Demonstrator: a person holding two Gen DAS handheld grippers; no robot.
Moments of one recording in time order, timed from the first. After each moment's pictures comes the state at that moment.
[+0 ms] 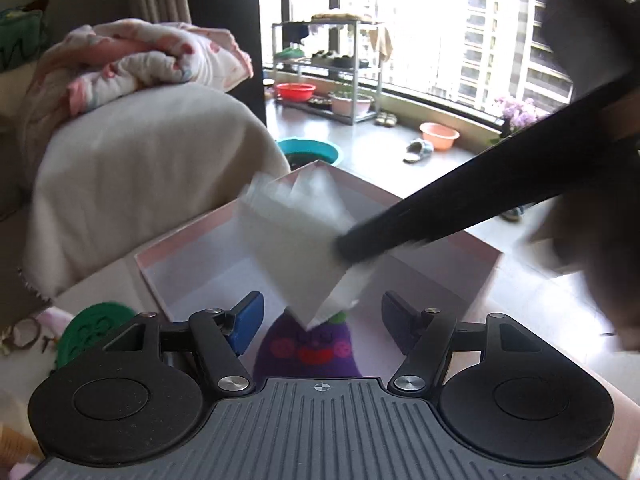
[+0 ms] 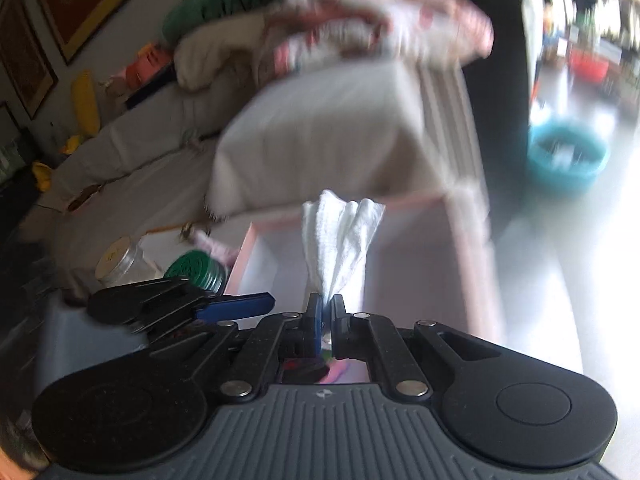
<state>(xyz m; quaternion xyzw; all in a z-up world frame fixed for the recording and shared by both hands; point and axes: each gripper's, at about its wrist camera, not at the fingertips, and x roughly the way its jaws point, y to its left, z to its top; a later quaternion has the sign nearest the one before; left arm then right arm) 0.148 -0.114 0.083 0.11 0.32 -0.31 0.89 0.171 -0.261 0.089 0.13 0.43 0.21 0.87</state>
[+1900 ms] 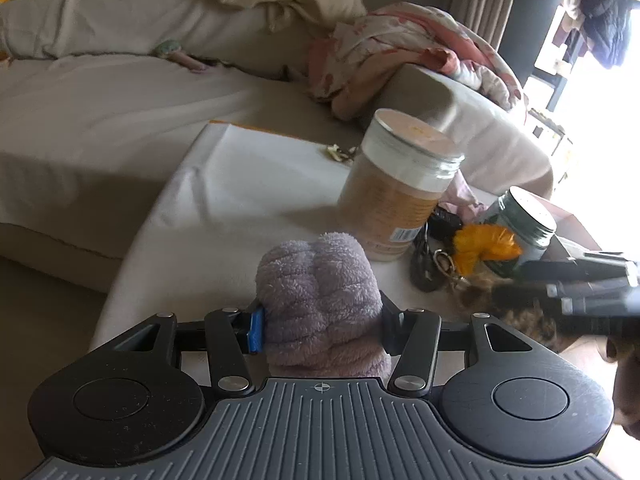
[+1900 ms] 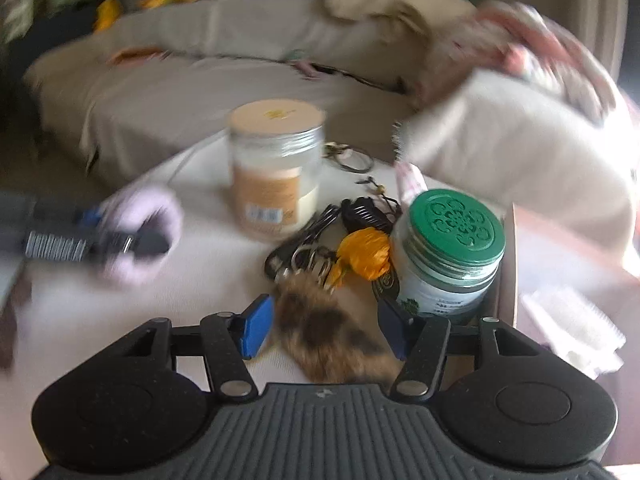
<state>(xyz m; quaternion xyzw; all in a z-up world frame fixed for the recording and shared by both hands) 0.051 0.217 0.033 -0.14 0.35 -0.06 0.93 0.103 -0.028 0.063 -0.09 0.37 0.25 0.89</state>
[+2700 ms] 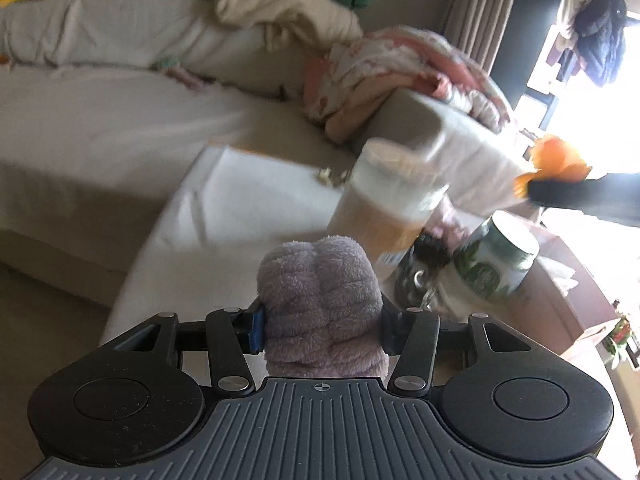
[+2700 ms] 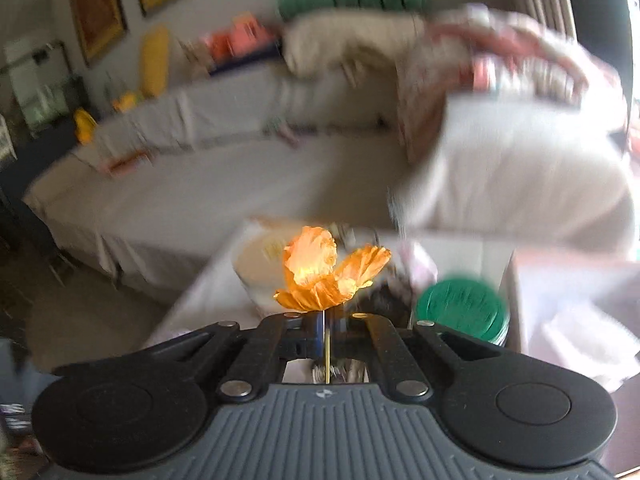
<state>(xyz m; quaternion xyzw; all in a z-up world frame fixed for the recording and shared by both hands) 0.039 0.217 0.059 -0.15 0.31 -0.06 0.94 0.095 -0.045 0.147 0.03 0.30 0.28 0.91</state>
